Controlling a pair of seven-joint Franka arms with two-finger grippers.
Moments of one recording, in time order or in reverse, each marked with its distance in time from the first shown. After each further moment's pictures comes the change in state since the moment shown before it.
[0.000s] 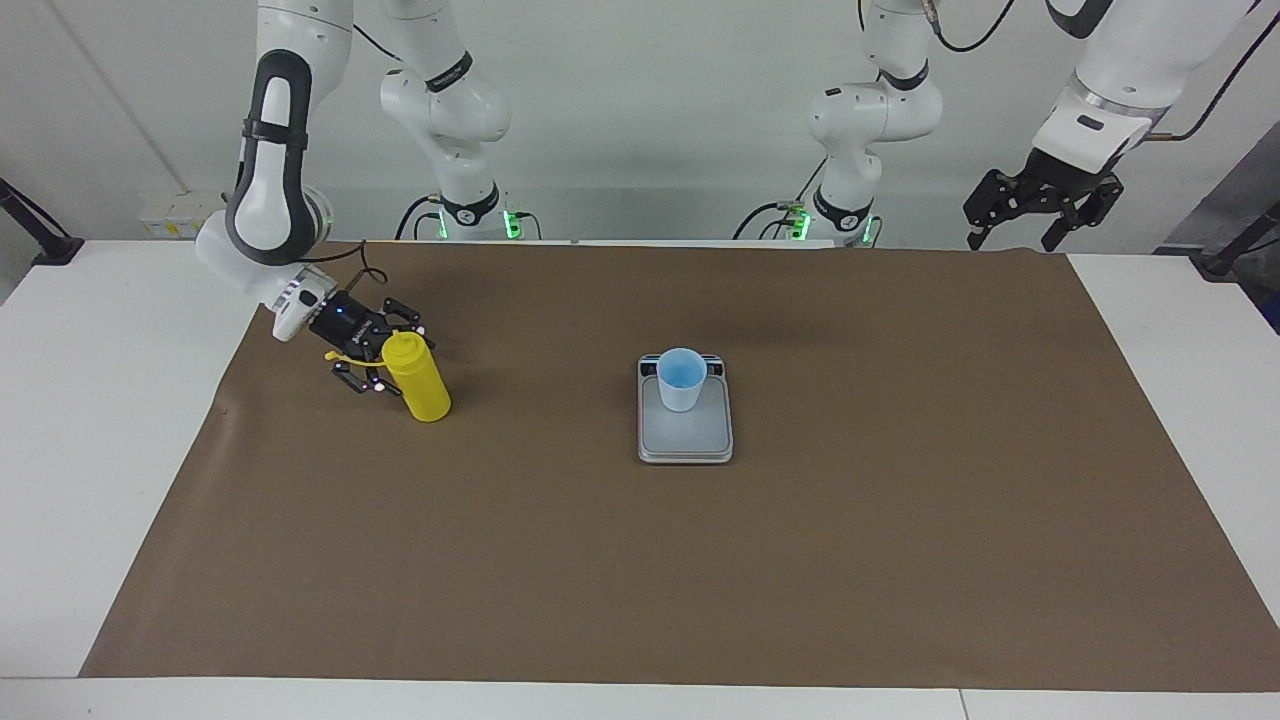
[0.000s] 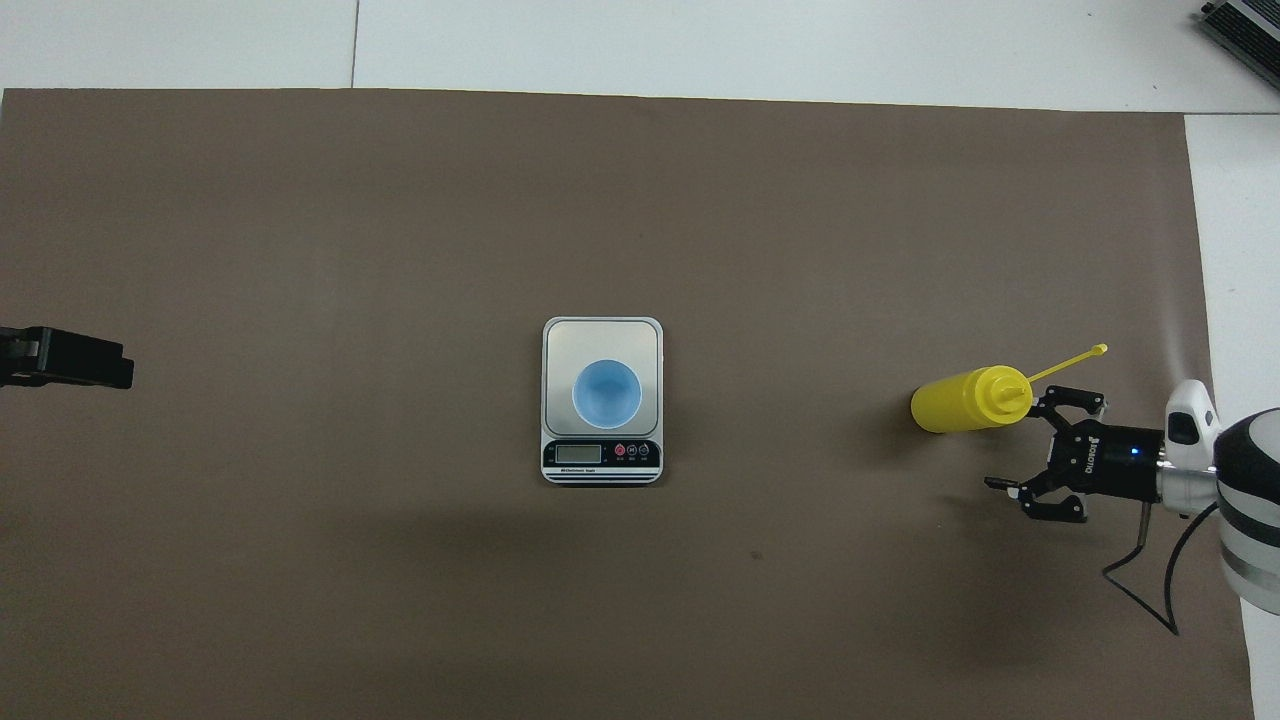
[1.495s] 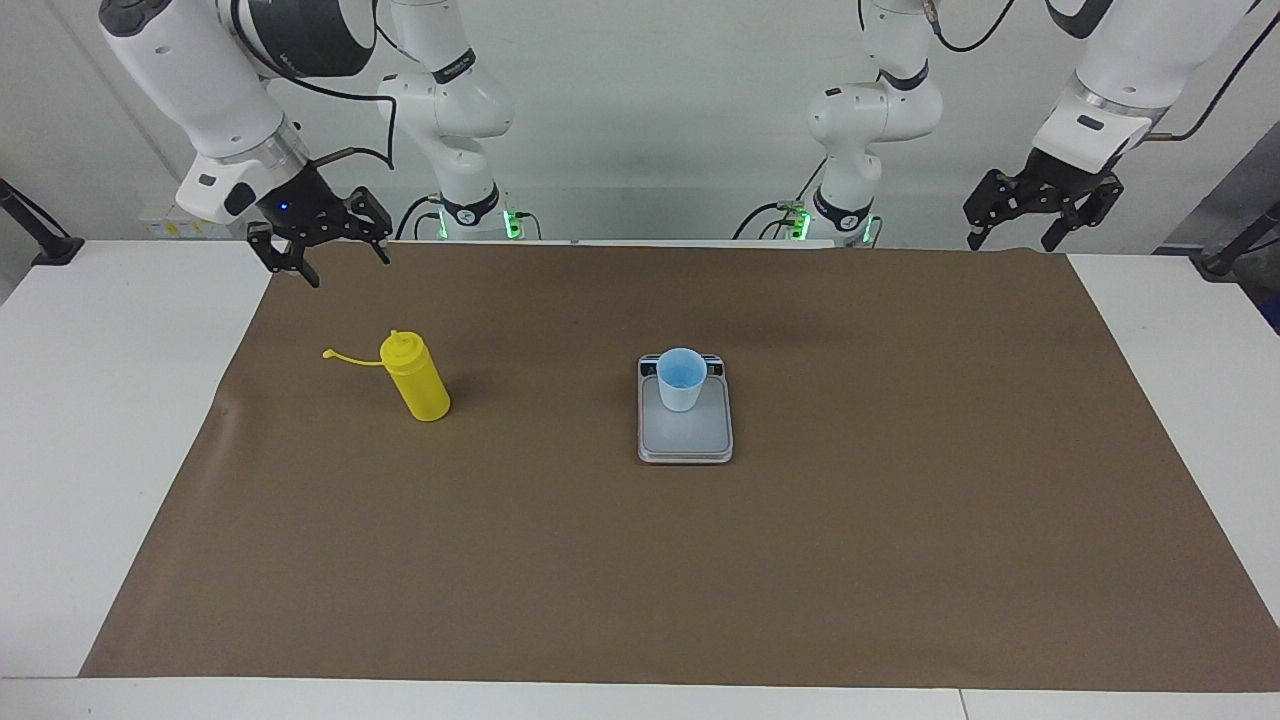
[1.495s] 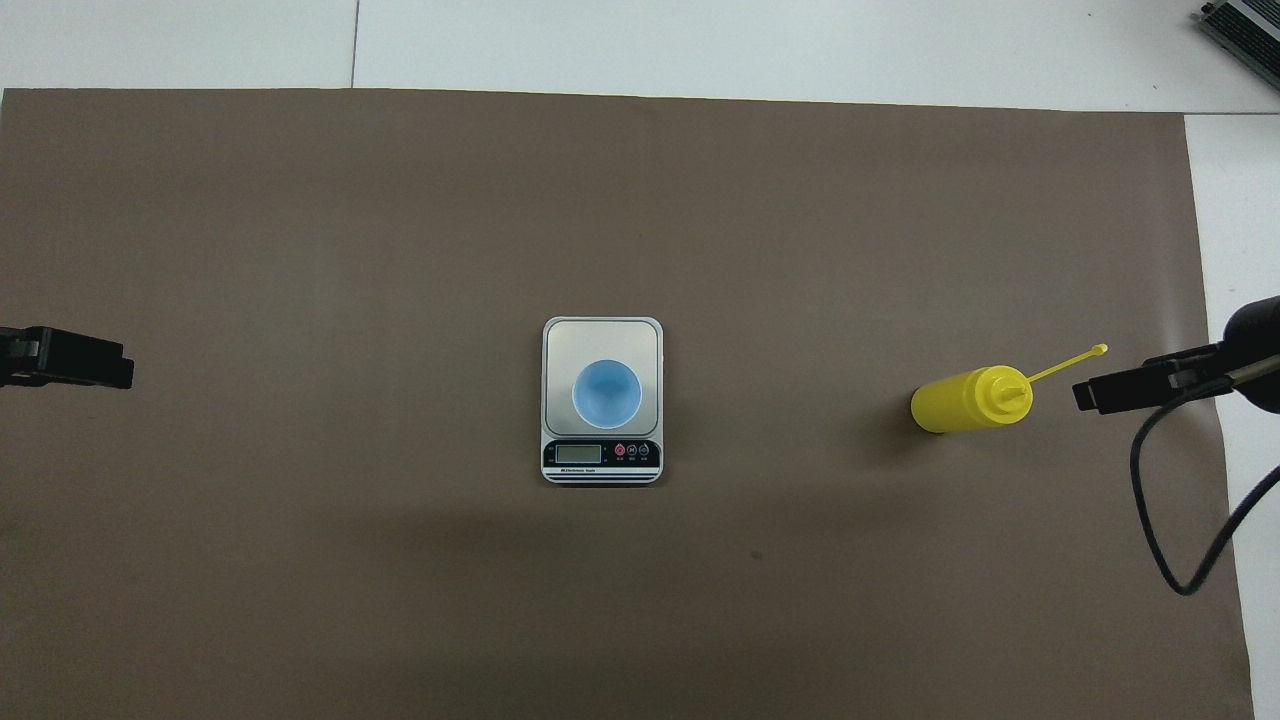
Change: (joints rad) left arm 0.000 0.000 0.000 0.000 0.000 0.000 0.000; right arm 0.305 -0.151 0.045 0.669 -0.768 -0.498 1.913
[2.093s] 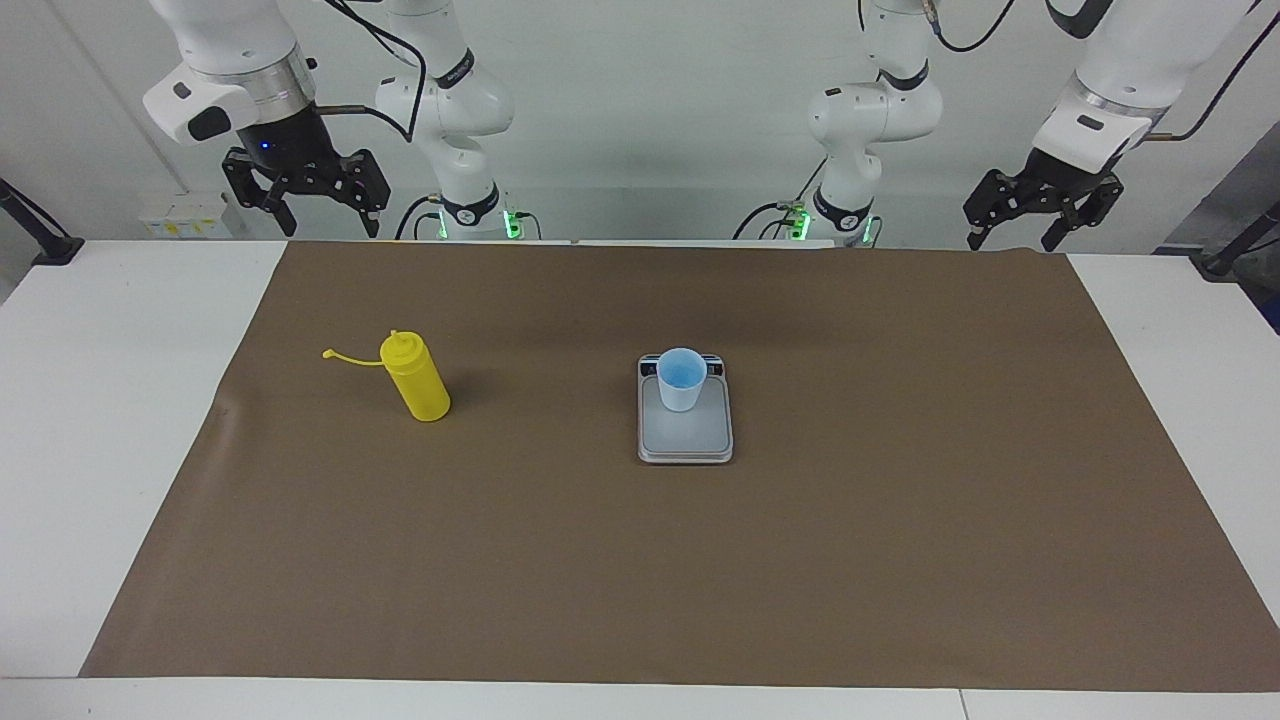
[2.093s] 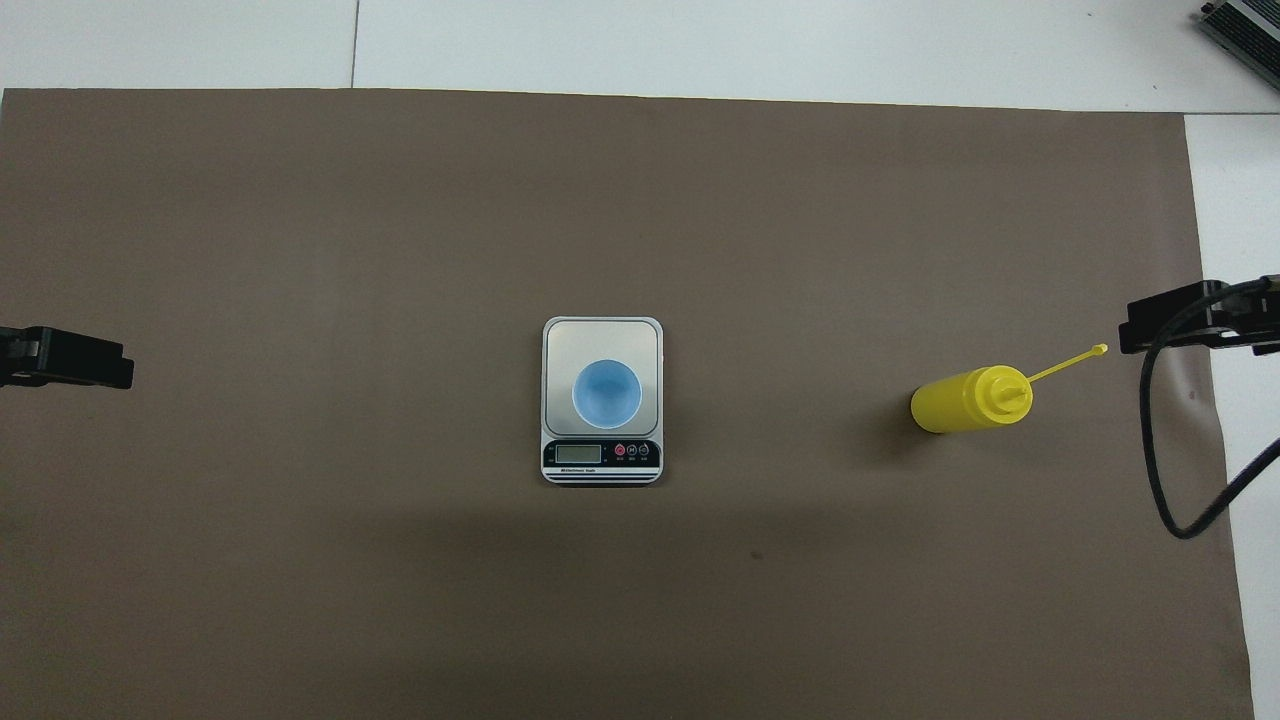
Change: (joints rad) left arm 0.000 0.000 0.000 0.000 0.000 0.000 0.000; right arm 0.079 0.109 -0.006 0.320 -0.128 -0.190 0.290
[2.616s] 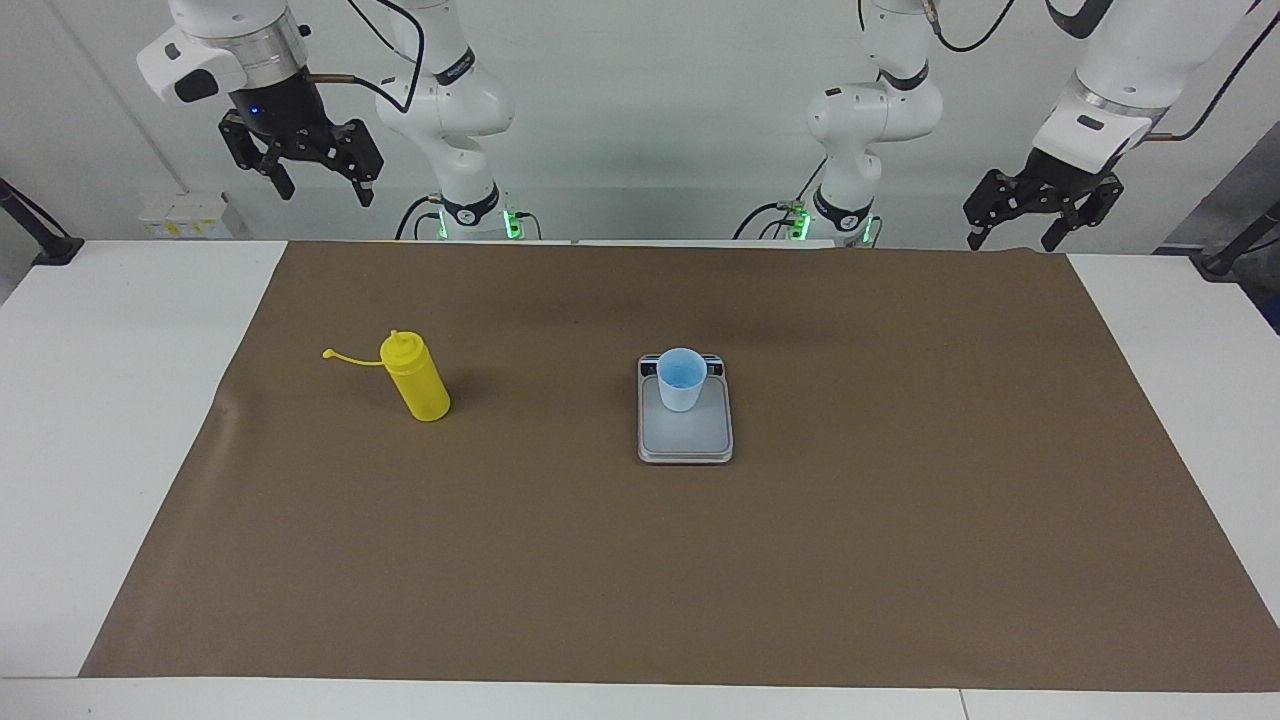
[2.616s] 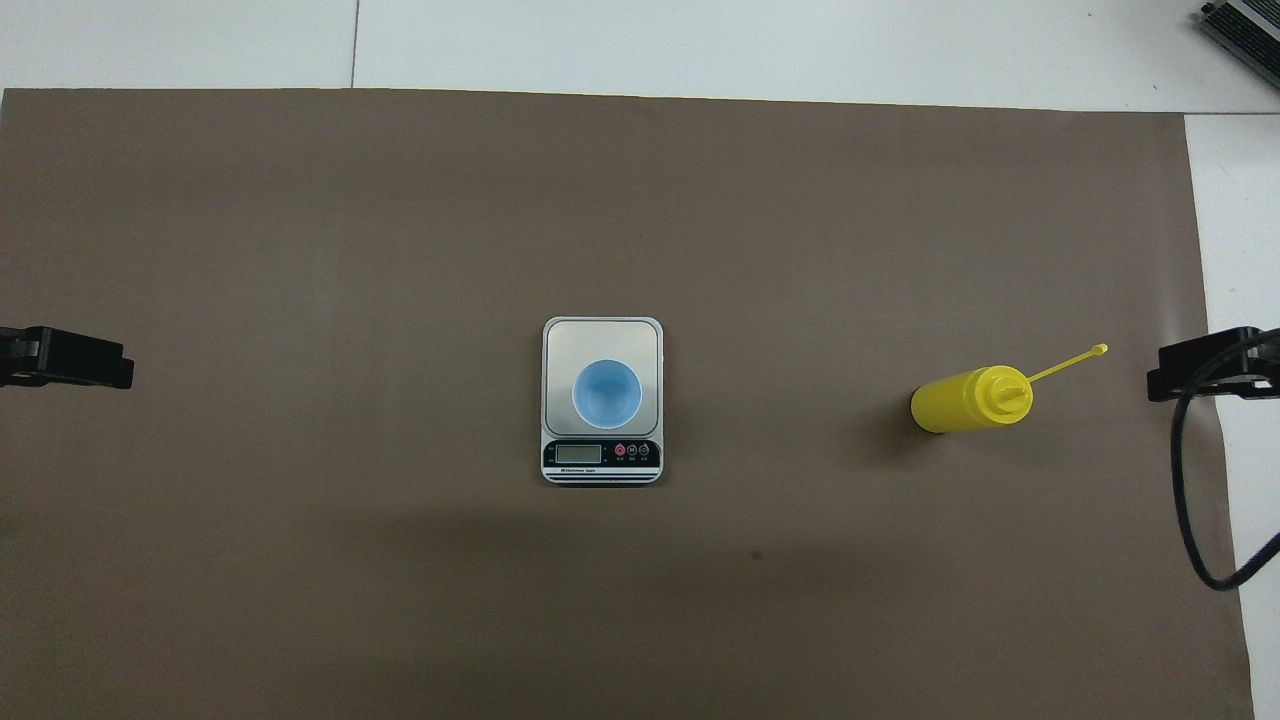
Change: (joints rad) left arm 0.000 0.000 0.000 0.000 0.000 0.000 0.000; right arm -0.015 -0.064 -0.012 -0.095 0.004 -0.024 0.022
